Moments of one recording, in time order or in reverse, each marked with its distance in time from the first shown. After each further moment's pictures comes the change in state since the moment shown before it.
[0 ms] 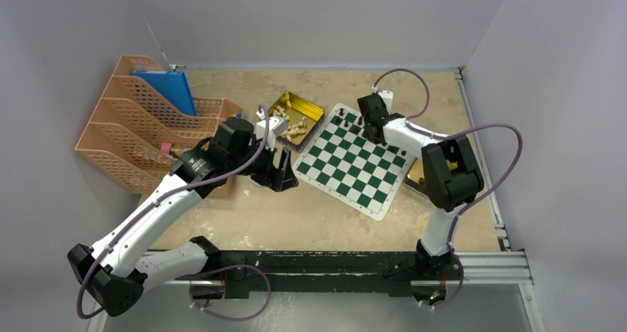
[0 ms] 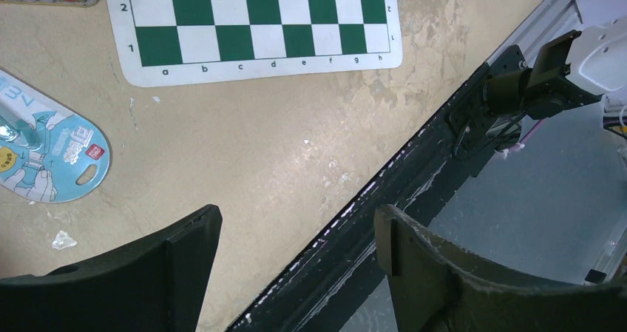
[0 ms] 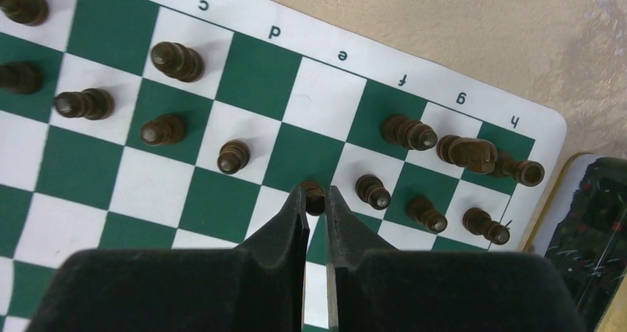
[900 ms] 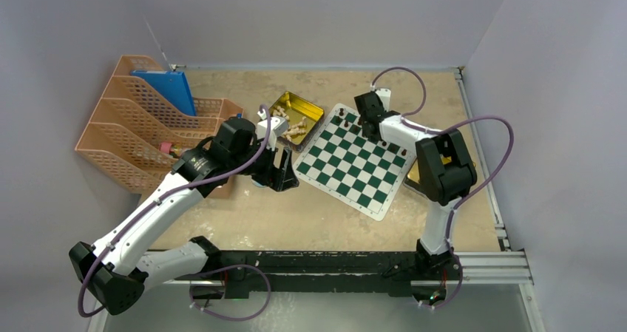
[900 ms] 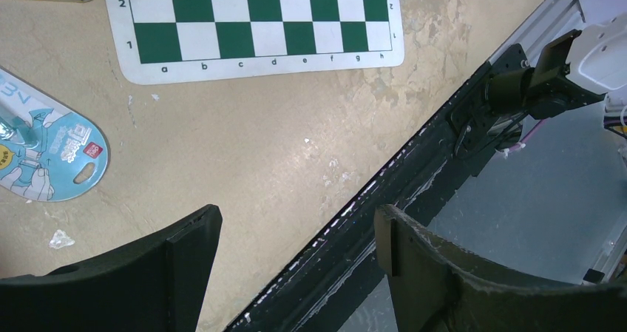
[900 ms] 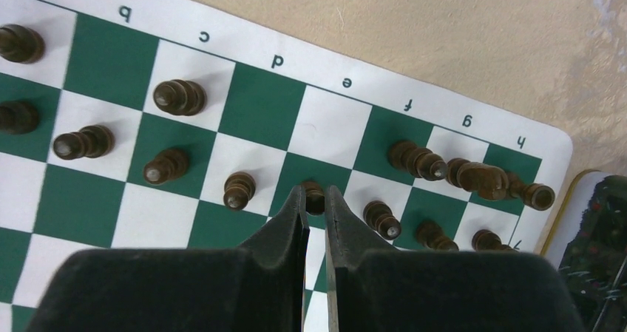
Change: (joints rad) left arm 0.000 0.012 0.000 0.000 0.001 -0.003; right arm 0.000 0.068 0.057 0.011 0.041 0.006
